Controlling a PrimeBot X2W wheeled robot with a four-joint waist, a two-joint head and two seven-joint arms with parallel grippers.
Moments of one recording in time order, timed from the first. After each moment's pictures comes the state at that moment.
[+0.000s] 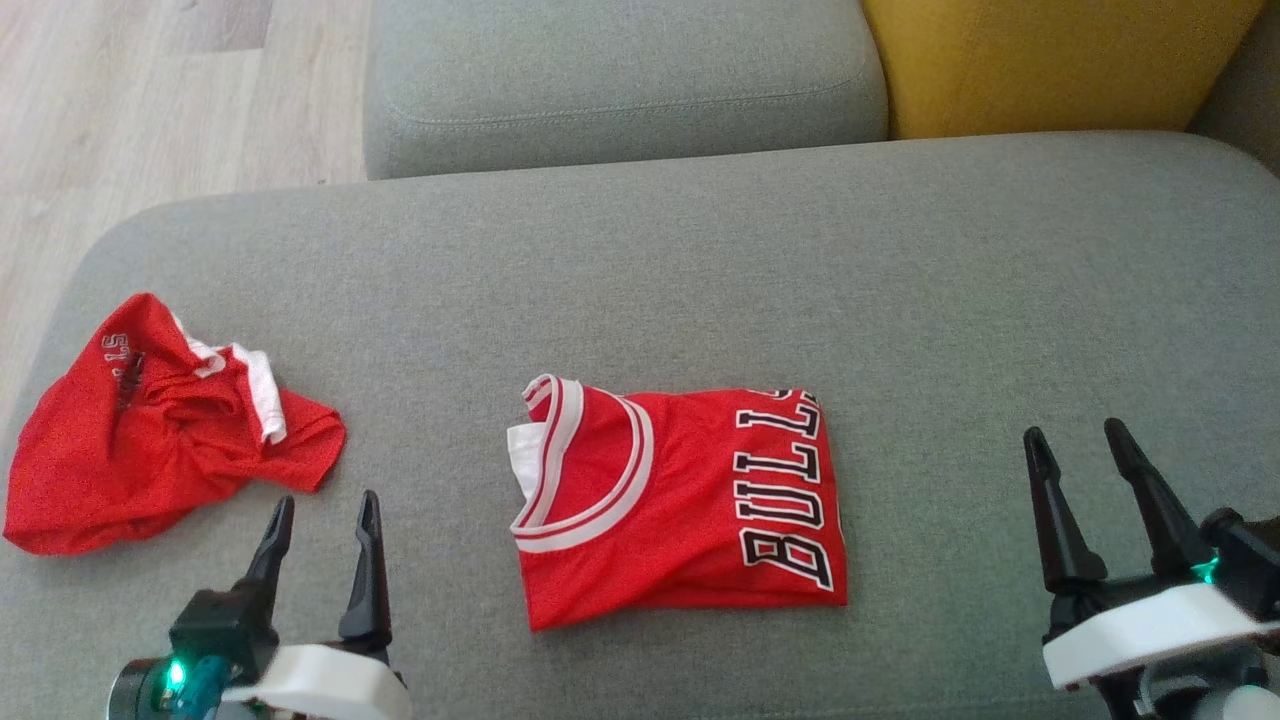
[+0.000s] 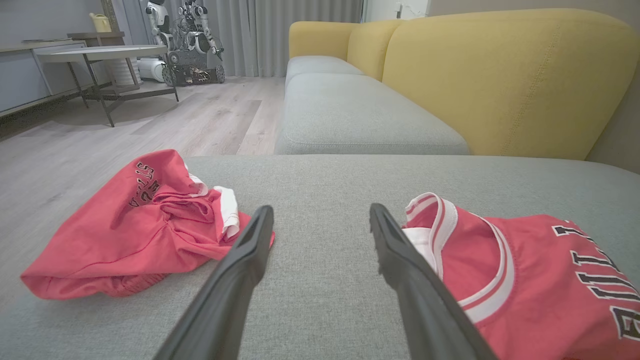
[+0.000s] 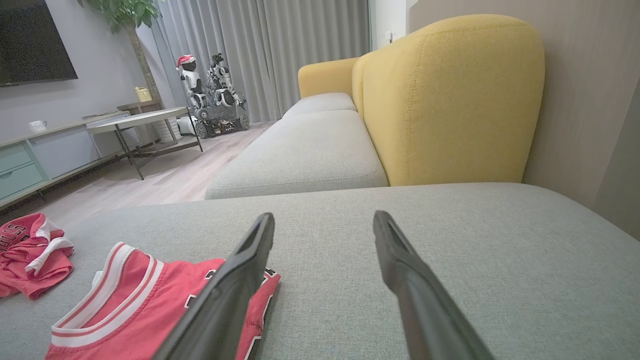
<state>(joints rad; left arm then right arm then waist) 0.16 0.21 -0.25 -0.02 -0.26 0.21 -0.18 0.15 -0.16 0.02 -0.09 0.28 0.13 0.00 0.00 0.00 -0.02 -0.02</state>
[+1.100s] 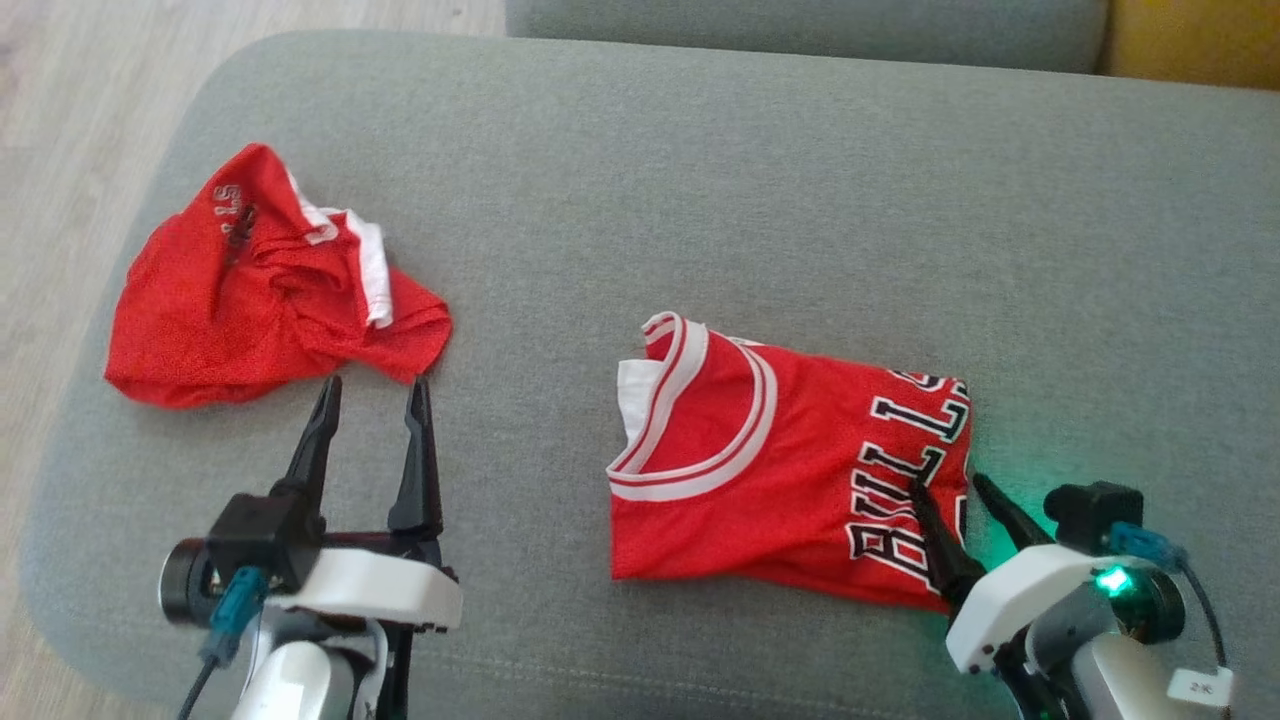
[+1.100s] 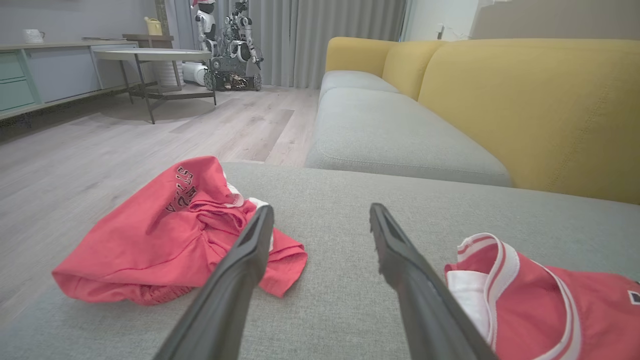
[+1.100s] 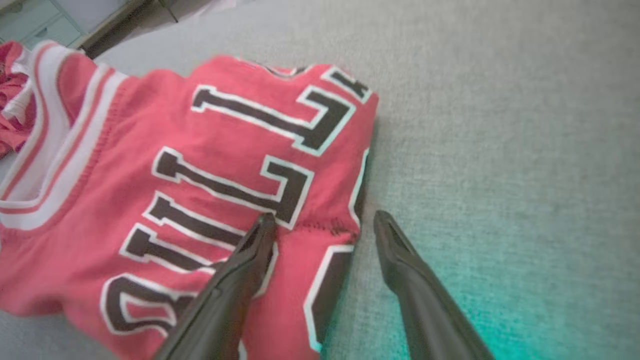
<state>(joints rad) -0.03 0.15 -0.31 0.02 -0.26 0.19 -0.24 -0.09 -0.15 0.20 0.44 0.36 0.13 0.03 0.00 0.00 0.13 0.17</state>
